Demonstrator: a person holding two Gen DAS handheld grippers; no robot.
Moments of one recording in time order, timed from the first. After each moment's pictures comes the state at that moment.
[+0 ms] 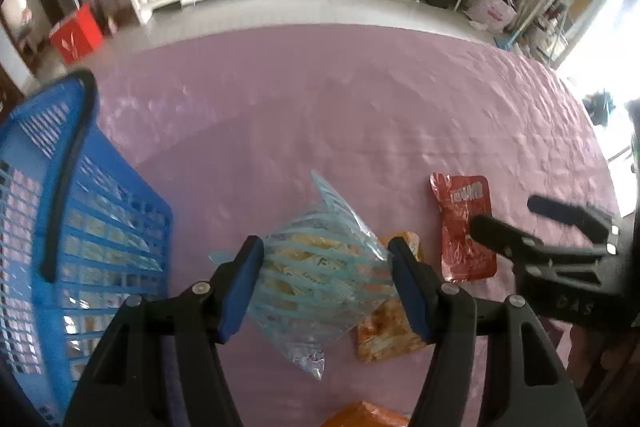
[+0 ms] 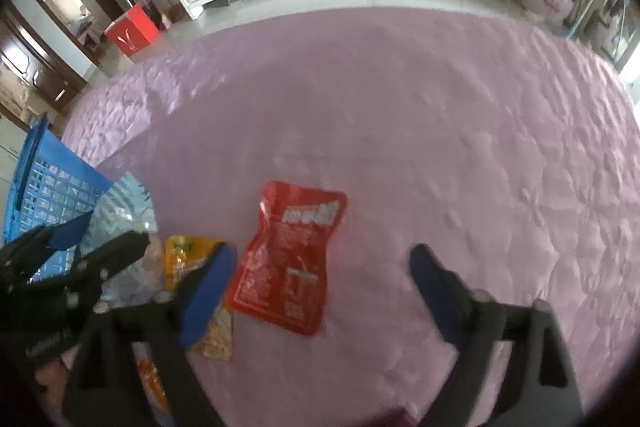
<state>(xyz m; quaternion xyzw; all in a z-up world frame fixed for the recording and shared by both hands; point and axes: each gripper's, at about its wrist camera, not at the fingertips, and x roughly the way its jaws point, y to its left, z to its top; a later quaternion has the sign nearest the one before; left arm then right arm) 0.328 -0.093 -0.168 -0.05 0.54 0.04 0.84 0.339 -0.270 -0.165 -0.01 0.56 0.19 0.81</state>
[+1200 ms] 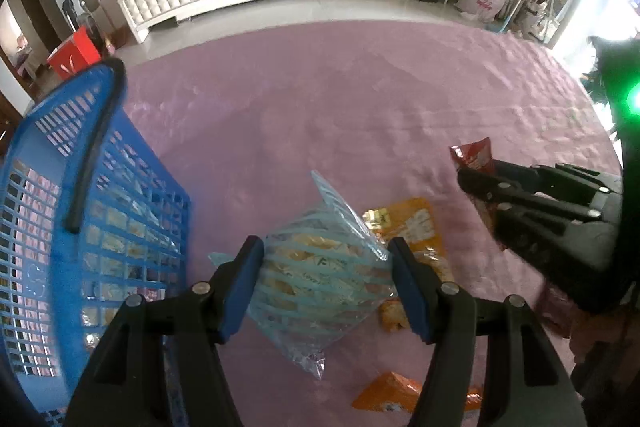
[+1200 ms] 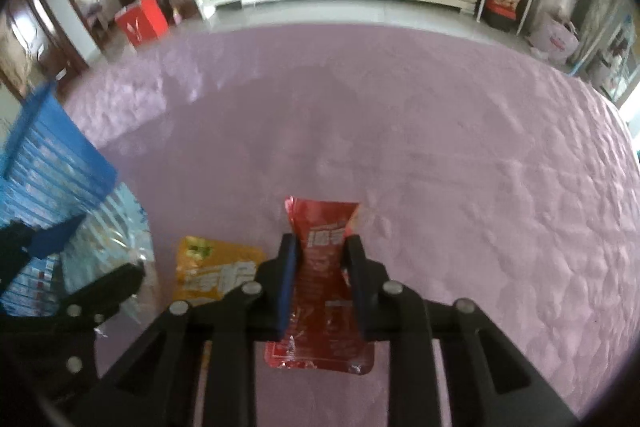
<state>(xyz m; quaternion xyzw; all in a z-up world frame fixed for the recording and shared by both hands) 0.304 -0.090 -0.164 -0.02 0.52 0.03 0.85 0.314 -0.245 -0.167 -0.04 0.52 0.19 0.83</state>
